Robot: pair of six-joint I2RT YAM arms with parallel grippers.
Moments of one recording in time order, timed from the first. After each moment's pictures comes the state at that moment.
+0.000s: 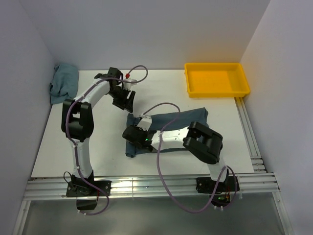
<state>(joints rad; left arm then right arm) -0.27 2.09 1.73 -0.93 0.40 0.19 1.15 1.99 1.23 -0.15 0.57 1.19</state>
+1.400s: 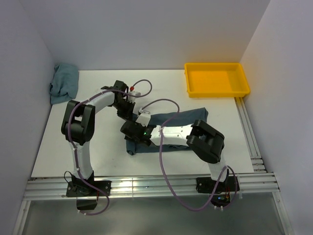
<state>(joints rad) -0.32 2.03 1.45 -0.74 0.40 0.14 1.11 1.95 1.26 -0.23 0.48 1.19</state>
